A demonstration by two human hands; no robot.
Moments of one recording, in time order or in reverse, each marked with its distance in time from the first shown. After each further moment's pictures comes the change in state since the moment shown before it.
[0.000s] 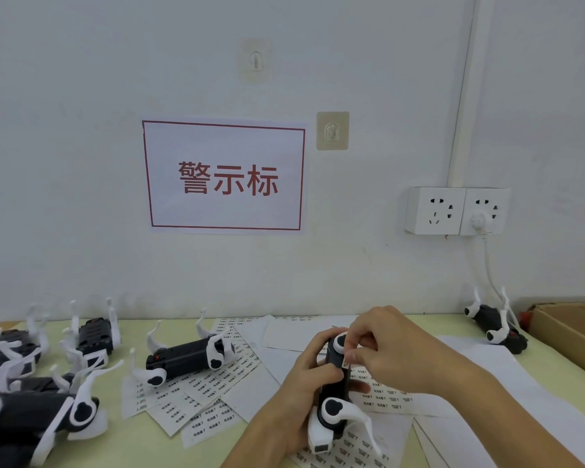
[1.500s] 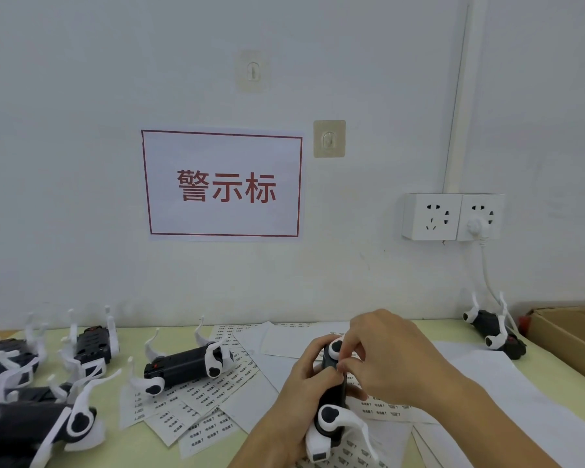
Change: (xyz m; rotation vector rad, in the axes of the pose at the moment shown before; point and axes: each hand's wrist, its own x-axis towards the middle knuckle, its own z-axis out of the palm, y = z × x) left_hand 0.001 -0.002 0.004 0.027 0.094 0.050; right_hand -0.002 -0.009 0.005 -0.352 0.162 -0.058
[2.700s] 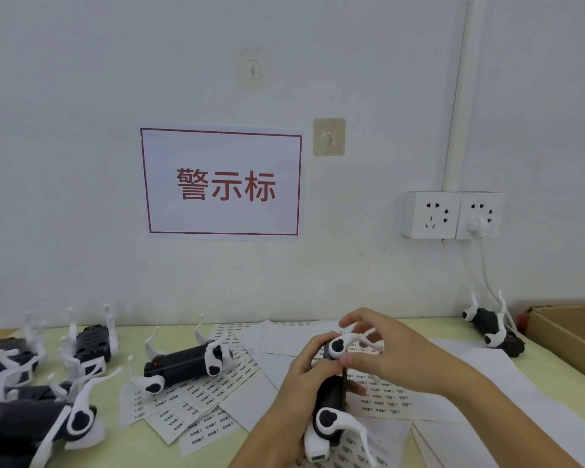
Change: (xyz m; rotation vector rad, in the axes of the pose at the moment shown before) left_hand -0.002 0.006 0.005 0.015 0.049 -0.041; right_hand 0.000 0.030 0.011 0.577 -0.174 0.181
